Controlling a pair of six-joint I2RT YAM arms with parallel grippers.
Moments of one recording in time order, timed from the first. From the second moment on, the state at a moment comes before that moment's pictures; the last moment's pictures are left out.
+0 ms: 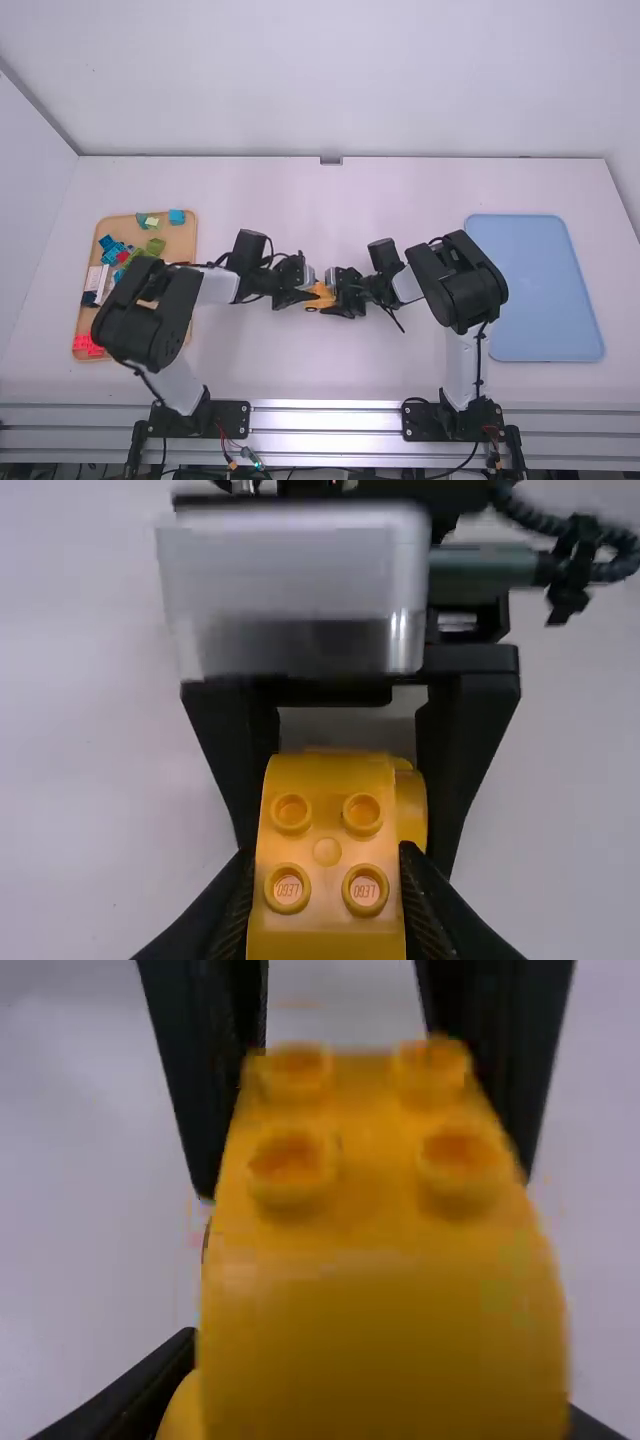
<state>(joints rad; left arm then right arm) -0.25 1.78 0.64 0.16 0.94 0.94 0.41 2.11 0.71 0.39 -1.00 -0.93</state>
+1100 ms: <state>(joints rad) -0.27 1.85 0.68 0.13 0.97 0.94 0.39 2.11 0.71 0.39 -1.02 -0.95</state>
